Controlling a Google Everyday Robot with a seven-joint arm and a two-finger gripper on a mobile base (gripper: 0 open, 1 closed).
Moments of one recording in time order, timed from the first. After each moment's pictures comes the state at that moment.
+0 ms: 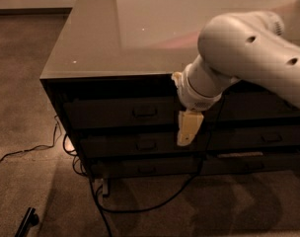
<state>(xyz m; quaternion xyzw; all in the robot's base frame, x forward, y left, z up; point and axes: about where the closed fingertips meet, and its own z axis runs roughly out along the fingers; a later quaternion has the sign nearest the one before) 0.522 -0.089 0.823 -0.70 0.68 -0.03 0.21</state>
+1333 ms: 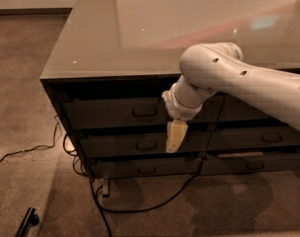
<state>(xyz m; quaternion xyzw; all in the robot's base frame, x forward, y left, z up) 0.553 -0.067 0.733 -0.71 0.68 0.03 0.18</state>
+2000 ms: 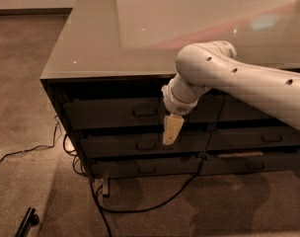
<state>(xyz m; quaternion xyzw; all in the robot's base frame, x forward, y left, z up) 0.585 -0.063 0.725 -0.69 0.69 0.01 0.19</state>
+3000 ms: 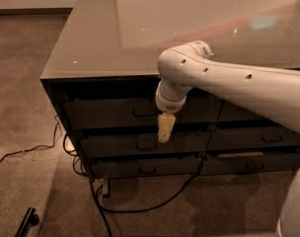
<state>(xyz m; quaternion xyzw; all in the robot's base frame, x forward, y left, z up) 0.617 -0.057 0.693 -0.69 0.71 -0.02 0.14</state>
